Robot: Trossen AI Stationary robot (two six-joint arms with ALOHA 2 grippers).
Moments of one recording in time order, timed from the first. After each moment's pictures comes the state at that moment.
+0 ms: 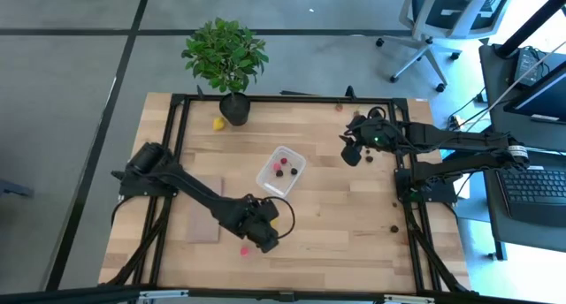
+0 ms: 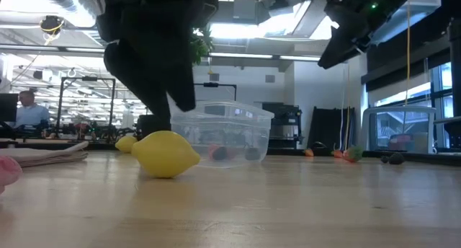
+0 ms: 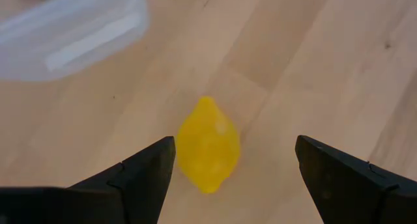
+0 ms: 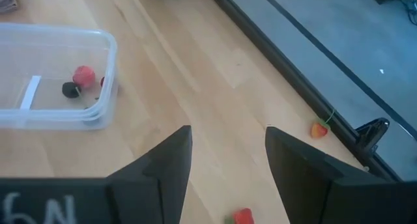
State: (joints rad) left arm -0.48 1.90 1.37 -0.72 -0.35 -1.02; right arm -0.15 1.00 0.84 -0.59 0.42 0.20
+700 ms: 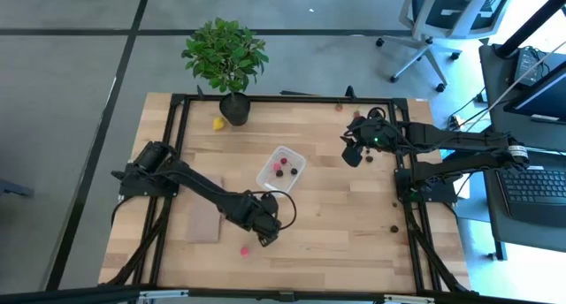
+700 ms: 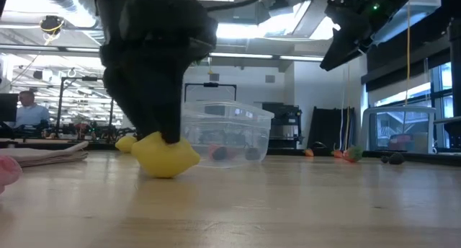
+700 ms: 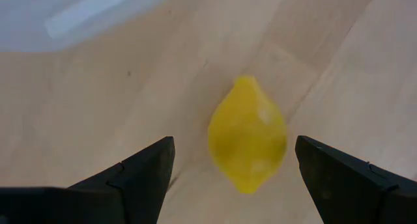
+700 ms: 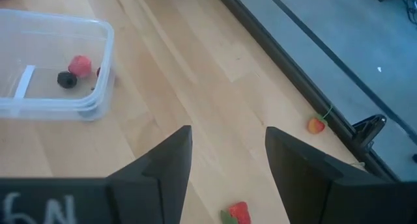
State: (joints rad) left arm -0.42 1.93 1.33 -0.75 -0.23 -1.01; right arm -0.15 1.00 0.84 -0.62 0.41 0.18
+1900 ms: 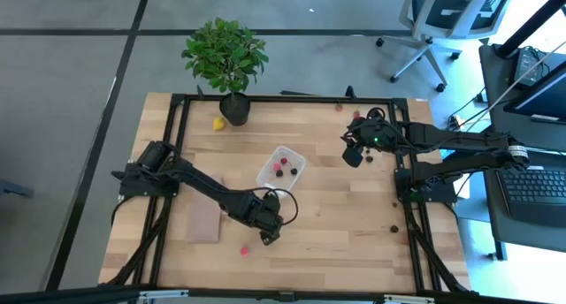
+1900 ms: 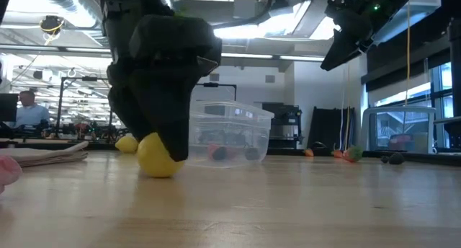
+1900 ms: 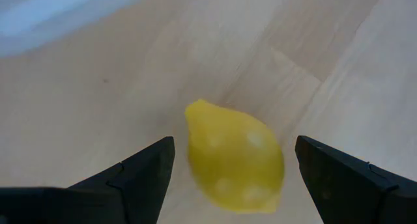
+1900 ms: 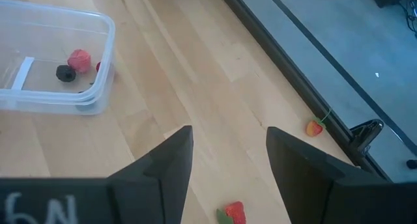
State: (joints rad) left arm -0.39 1.94 1.28 -0.63 -0.17 -0.99; right arm -0.15 1.00 0.84 -0.62 0.42 0.15
